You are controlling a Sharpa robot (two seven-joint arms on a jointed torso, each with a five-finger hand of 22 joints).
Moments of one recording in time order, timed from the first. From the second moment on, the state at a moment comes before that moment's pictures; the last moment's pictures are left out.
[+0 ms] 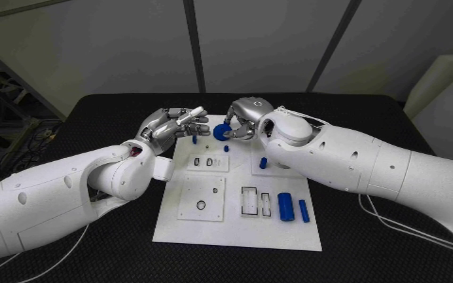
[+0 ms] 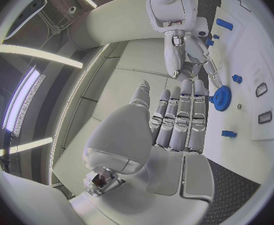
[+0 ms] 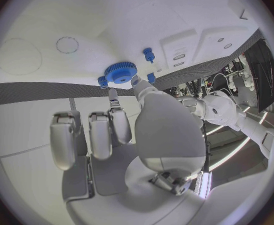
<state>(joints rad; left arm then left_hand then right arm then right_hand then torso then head) 1.15 -0.91 0.03 1.60 -0.01 -0.27 0.40 1.40 0.11 -0.22 0.03 0.21 0.96 0.20 0.11 0.14 1.02 0.15 0.22 0.07 1.12 0.11 0.19 0.12 0.19 0.89 0.21 0.42 0.16 1.25 -0.44 0.03 1.25 -1.75 -0.29 -0.31 1.23 -0.15 0.23 0.19 0.13 0.98 0.11 0.06 0.19 1.46 0.02 1.36 1.31 1.47 -0.05 1.50 1.31 0.01 1.47 0.06 1.56 1.31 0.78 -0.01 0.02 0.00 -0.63</state>
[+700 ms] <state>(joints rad) 1.15 -0.93 0.03 1.61 -0.01 -0.27 0.40 1.40 0.12 -0.23 0.02 0.21 0.97 0.19 0.10 0.14 1.02 0.15 0.21 0.07 1.12 0.11 0.17 0.12 0.19 0.89 0.21 0.42 0.15 1.25 -0.85 0.03 1.46 -1.29 -0.37 0.00 1.36 -0.15 0.28 0.12 0.13 0.95 0.12 0.06 0.17 1.45 0.03 1.29 1.31 1.46 -0.04 1.47 1.31 0.01 1.47 0.07 1.56 1.31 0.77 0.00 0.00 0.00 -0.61</state>
